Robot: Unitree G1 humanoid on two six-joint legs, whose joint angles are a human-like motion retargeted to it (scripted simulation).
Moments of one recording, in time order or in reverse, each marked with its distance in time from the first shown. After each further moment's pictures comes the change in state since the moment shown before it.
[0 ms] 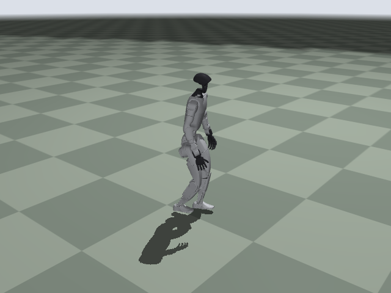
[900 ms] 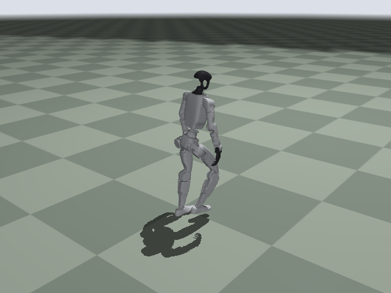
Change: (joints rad) left arm 0.015 0.009 -0.181 -0.006 0.091 -0.016 -0.059; right arm 0.036 0.017 0.121 0.163 -0.025 0.019 0.161; waist -0.098 -0.039 -0.077; left_leg 0.304 -0.113 -0.166 -0.226 -0.126 0.070; right_leg -0.299 -0.022 0.124 0.248 0.215 0.152
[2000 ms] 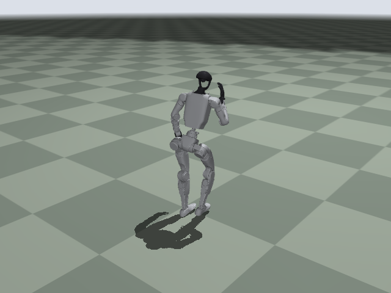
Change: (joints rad) left arm -0.043 0.124 -0.149 -0.205 0.018 -0.065 0.194; right arm -0.538 -0.012 -0.228 -1.764 0.201 -0.265 -0.598; waist 0.009 -0.034 -0.057; left_leg -0.314 -0.033 0.005 0.000 0.122 -0.103; right_leg -0.185 -0.012 0.012 -0.157 0.075 0.050
